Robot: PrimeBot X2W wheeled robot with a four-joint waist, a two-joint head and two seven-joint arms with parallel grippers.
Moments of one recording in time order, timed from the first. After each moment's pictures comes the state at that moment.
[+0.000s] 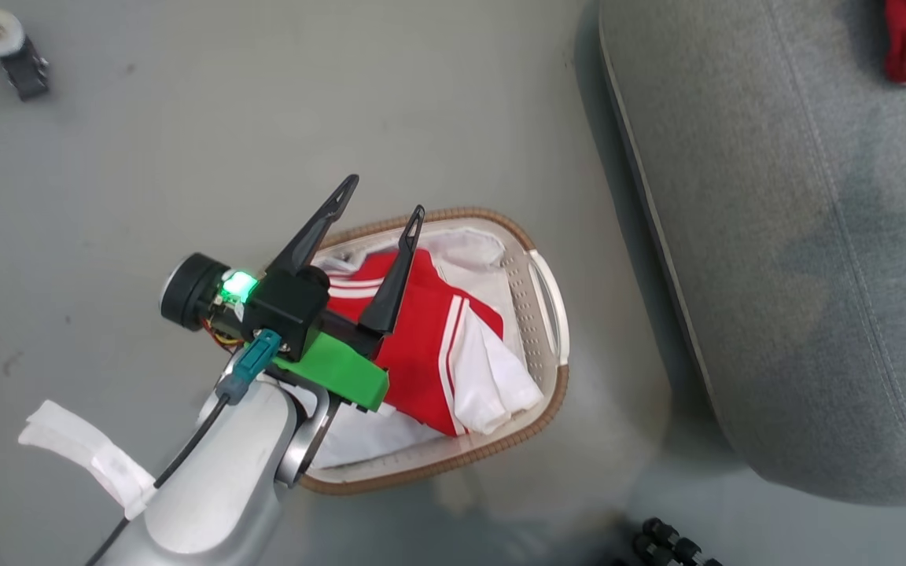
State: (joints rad) left arm -0.52 0.23 -0.61 0.25 -0.33 -0.02 -0.26; right arm -0.67 -0.30 -0.30 0.49 -0.09 0.13 -0.26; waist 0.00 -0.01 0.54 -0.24
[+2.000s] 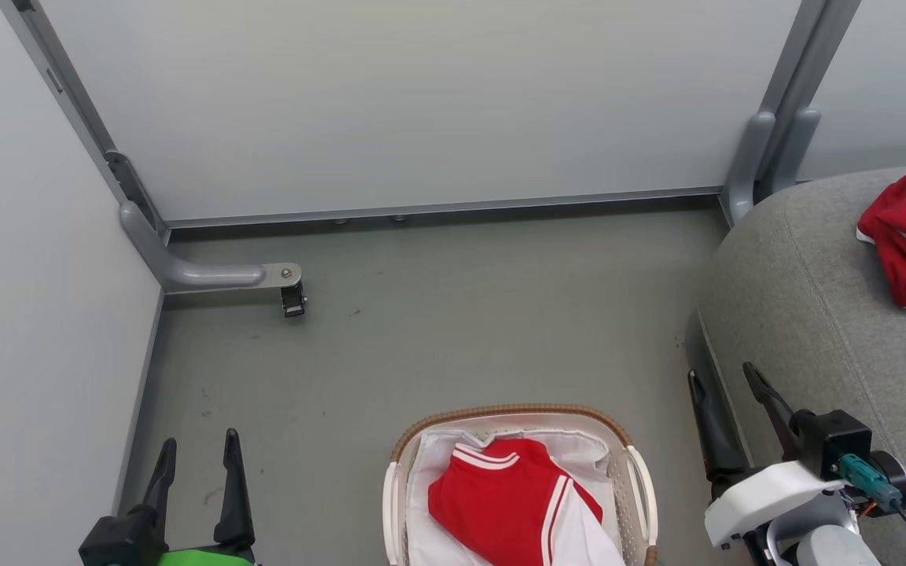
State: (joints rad) left arm 0.09 0.05 -0.02 0.20 -0.25 -0.09 -0.26; right arm -0.09 -0.05 0.01 0.30 0.15 0.13 -0.26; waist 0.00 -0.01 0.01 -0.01
